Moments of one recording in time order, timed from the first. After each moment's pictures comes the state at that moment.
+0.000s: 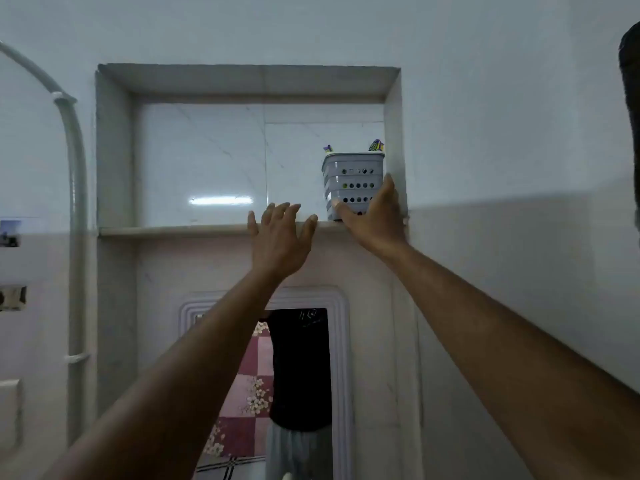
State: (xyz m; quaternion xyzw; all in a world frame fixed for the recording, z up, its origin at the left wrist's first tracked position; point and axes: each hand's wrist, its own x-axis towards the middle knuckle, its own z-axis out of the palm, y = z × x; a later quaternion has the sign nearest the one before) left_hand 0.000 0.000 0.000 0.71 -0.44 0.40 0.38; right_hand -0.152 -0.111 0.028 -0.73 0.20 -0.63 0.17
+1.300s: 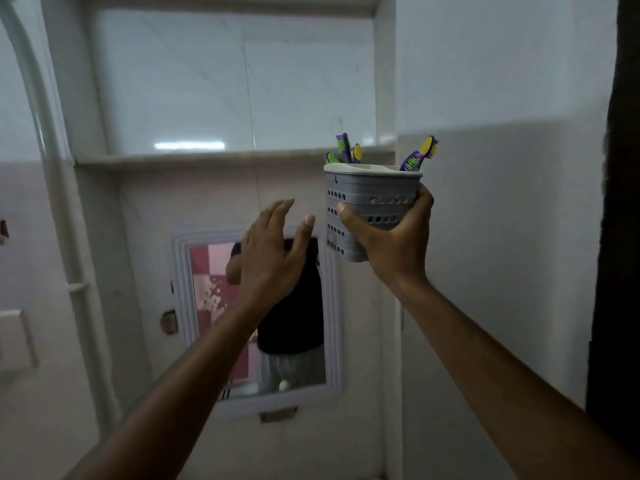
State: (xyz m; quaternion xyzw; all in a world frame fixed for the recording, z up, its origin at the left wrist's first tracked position) left_hand -0.046 0.070 -0.133 0.65 -0.50 0.30 0.49; right_hand -0.218 -0.019 -0.121 -0.59 0.15 -0.73 0.31
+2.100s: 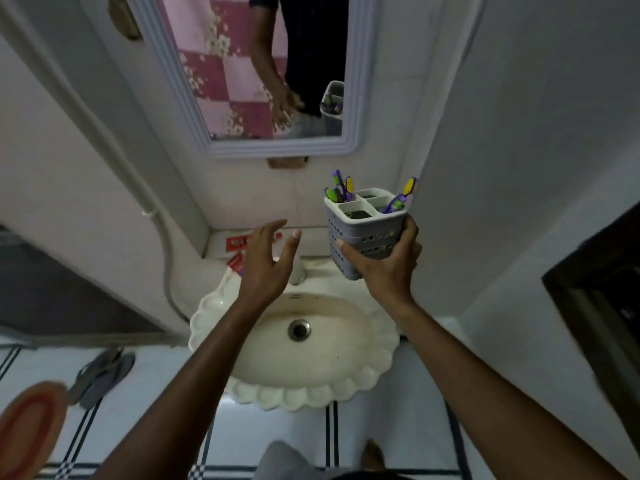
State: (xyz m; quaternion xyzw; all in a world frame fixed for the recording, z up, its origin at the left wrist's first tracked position) left_hand -0.092 0.169 -0.554 0.82 -0.33 -0.02 0.47; right_hand -0.261 0.030 -0.544 -0.67 0.42 -0.37 0.48
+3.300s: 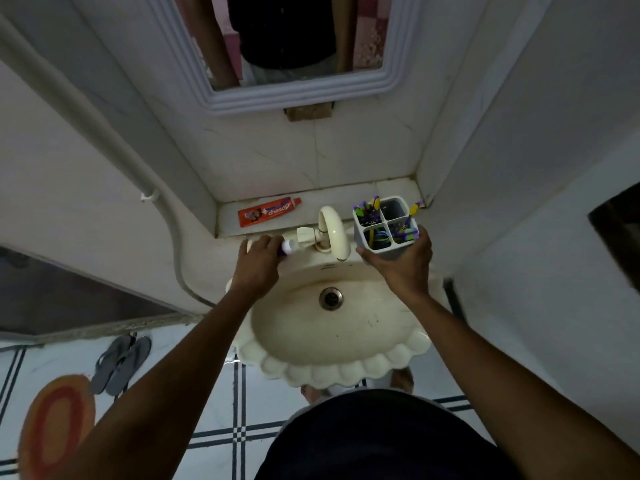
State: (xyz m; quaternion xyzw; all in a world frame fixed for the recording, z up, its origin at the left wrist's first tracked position) left_hand 0.044 0.229 -0.681 0.86 -0.49 -0.10 0.08; right_hand -0.209 0.056 -0.691 -0.66 0.55 -0.29 0.43
